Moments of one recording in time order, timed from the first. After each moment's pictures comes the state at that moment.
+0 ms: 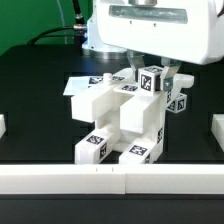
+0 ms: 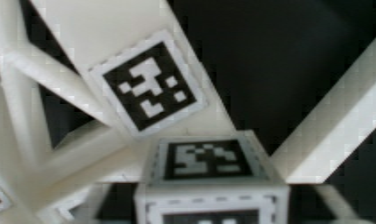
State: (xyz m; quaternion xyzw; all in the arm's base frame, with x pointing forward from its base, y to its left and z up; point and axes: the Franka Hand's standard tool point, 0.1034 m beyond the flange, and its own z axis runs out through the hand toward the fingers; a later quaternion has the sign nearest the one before) arm 0.623 0.020 0.108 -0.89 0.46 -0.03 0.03
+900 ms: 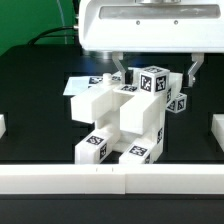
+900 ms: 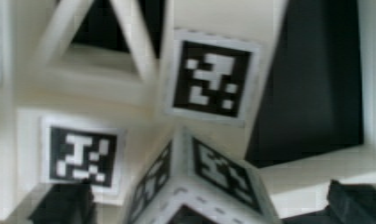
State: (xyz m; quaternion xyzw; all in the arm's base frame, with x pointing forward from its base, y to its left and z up) arm 0.624 0.025 0.110 -1.00 0.08 -0.04 0.01
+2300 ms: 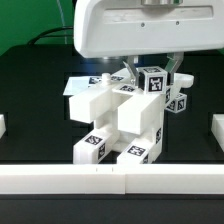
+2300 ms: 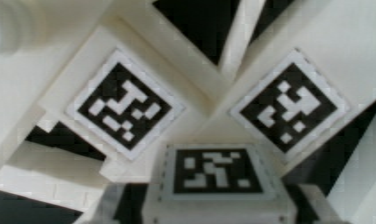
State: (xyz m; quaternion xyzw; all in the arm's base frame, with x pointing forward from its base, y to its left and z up) arm 0.623 0.016 0.107 -0.99 -0.11 -0.03 -0.01
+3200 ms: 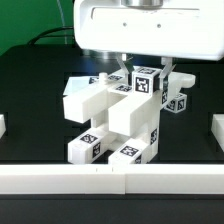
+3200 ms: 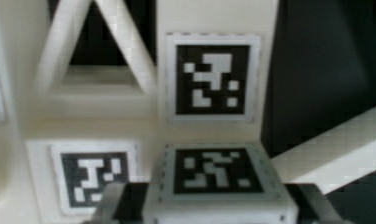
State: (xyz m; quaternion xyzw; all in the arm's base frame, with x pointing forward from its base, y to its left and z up) arm 0.625 0.011 0.106 -0.95 0.31 -0.03 0.01
